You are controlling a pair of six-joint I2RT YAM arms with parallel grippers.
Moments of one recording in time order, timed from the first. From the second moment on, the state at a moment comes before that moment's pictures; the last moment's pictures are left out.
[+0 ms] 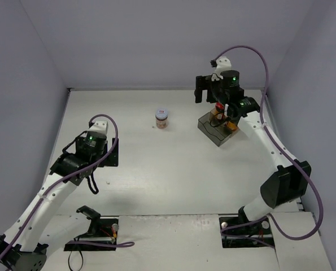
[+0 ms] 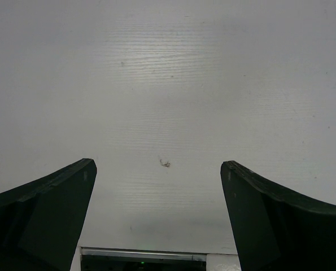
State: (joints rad) left arm -0.47 0.88 0.99 -0.95 -0.38 -0.30; right arm 0.29 1.55 1.48 -0.35 0.07 0.10
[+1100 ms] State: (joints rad) left arm -0.47 0.83 0.99 -1.04 -0.41 -0.33; right arm 0.56 2.31 1.86 -0.21 -0.15 -0.04
